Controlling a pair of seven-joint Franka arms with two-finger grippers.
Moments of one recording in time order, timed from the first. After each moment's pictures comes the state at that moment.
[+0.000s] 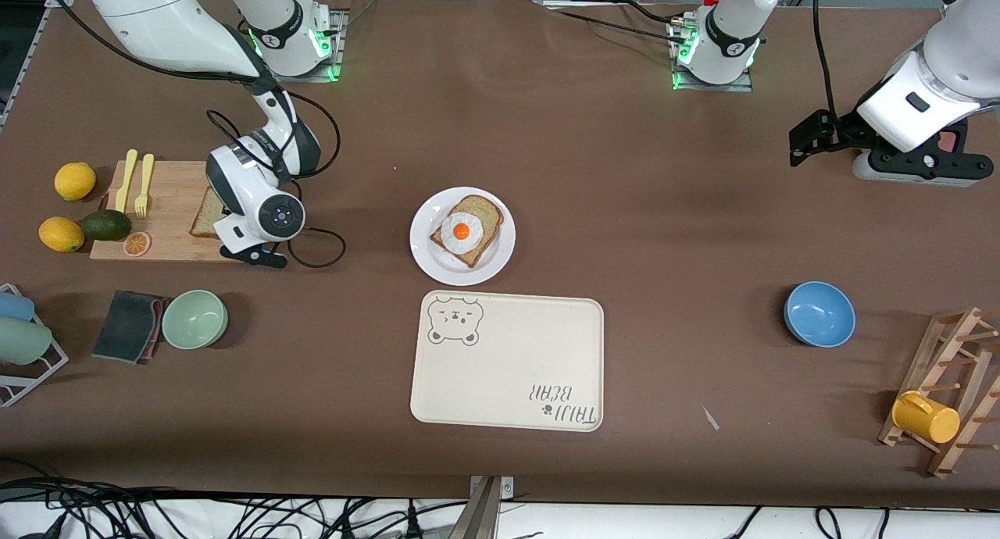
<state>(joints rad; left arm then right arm) -0.02 -0.03 -0.10 -1.67 -0.01 1.57 -0.05 0.12 0.49 0.10 -2.11 -0.61 2.01 0.80</state>
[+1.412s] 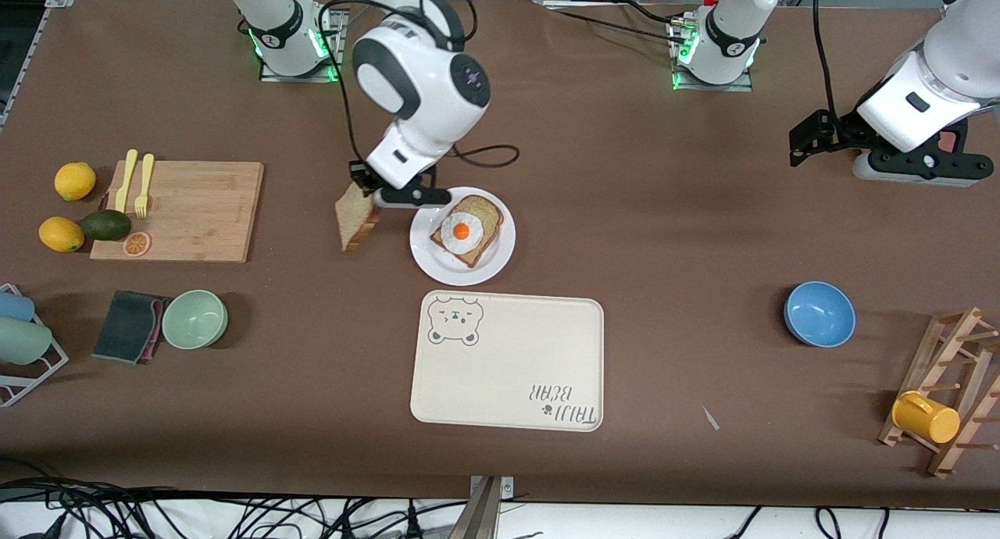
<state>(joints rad) -0.02 -0.03 -0.10 -1.67 -0.01 1.57 -0.05 0.37 0.43 0.51 -1.68 -0.65 1.63 0.74</state>
